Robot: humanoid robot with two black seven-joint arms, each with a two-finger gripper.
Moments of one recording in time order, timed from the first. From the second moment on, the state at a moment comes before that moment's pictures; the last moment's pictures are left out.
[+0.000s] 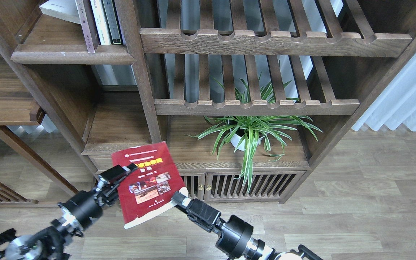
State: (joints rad) left arm -0.13 0.57 -0.69 -1.27 -0.52 -0.49 0.11; right arm -0.09 0.02 0.87 1.29 0.05 0.58 -0.27
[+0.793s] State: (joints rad) left arm -0.17 0.96 -0.90 -1.31 -0.23 -0.49 0.16; right arm -0.04 0.02 1.11 1.28 0.09 0.58 -0.27
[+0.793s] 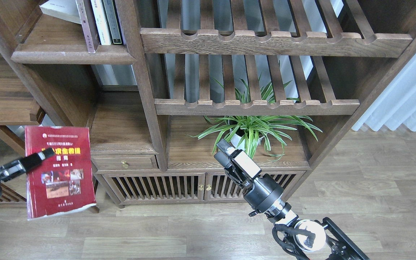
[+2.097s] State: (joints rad) left arm -0.57 0.93 -1.33 -1.36 0.06 -0.49 0.36; right arm 0.00 0.02 1.13 1.19 0.15 0.58 -0.27
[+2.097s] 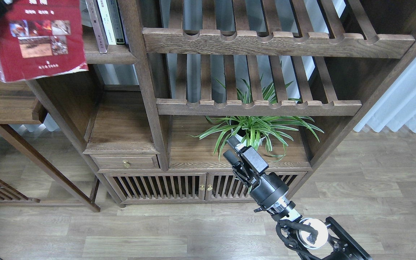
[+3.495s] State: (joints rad) left arm -1.20 0.44 -1.19 -0.58 0.23 -0.49 0.10; right arm 0.02 0.01 1.16 1.20 0.22 0.58 -0.27
